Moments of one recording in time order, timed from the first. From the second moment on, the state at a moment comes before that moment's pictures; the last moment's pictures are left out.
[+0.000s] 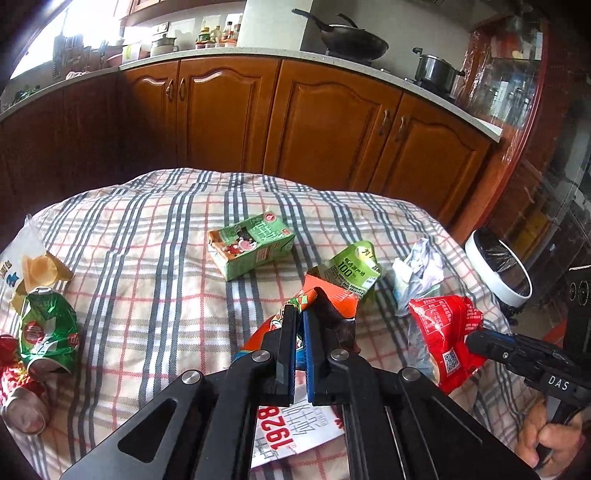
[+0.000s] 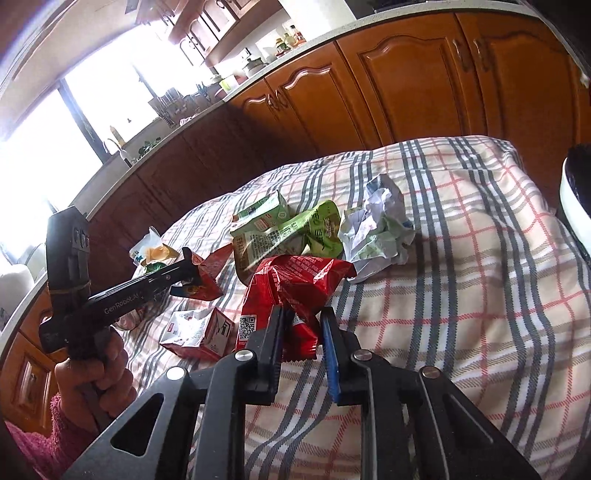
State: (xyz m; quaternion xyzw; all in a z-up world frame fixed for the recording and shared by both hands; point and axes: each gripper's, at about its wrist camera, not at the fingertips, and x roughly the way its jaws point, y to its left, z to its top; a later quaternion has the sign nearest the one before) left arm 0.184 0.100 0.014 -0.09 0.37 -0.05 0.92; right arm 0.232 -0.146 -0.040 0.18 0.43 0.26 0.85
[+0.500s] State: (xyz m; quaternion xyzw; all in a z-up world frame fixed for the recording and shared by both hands) left arm 0.178 0.037 0.049 -0.07 0.33 -0.14 0.93; right arm 0.203 -0.243 -0.017 0.22 0.39 0.18 0.88
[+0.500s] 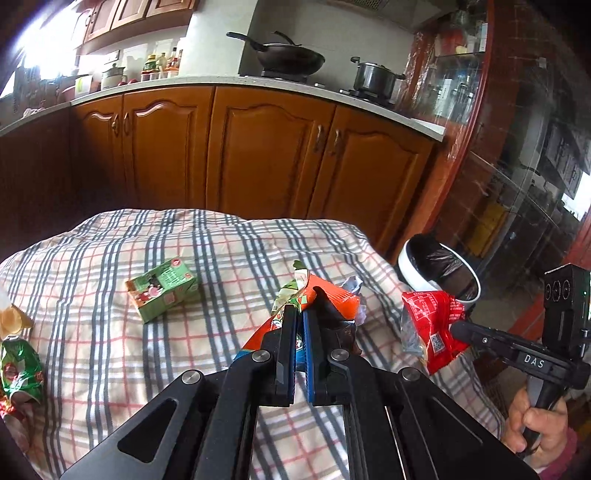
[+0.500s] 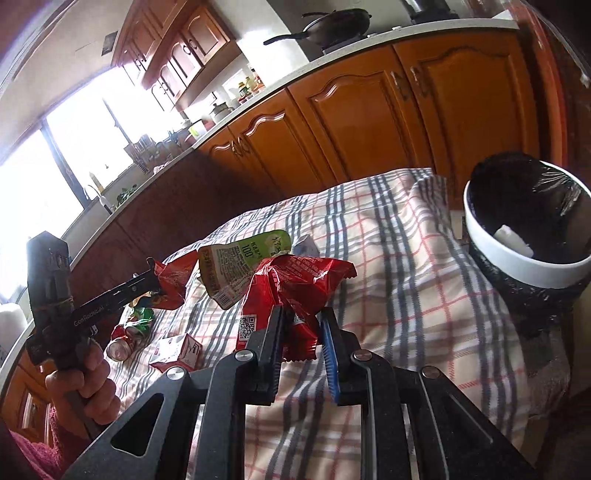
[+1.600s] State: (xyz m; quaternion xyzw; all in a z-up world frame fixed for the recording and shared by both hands) left arm 0.302 -0.138 0.041 0.00 0.34 -0.26 0.90; right arm 0.204 -0.398 -0.010 0.22 0.36 0.02 0.91
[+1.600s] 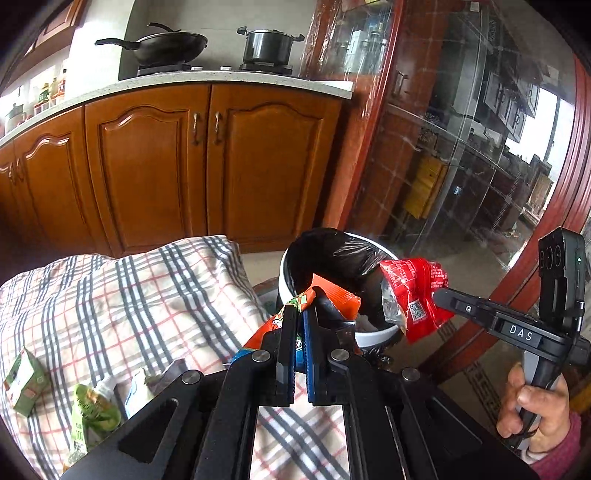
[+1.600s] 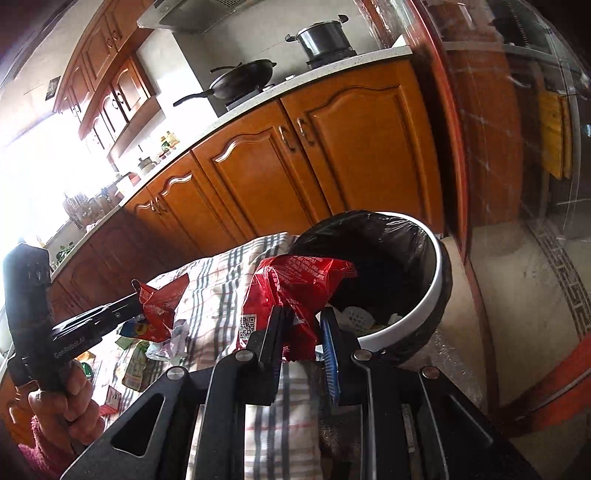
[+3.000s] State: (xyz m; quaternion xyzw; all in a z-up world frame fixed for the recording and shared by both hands) left arm 0.381 -0.208 0.006 -0.01 0.39 -0.25 0.89; right arm 0.255 -0.443 -0.039 0.23 0.40 0.00 0.89
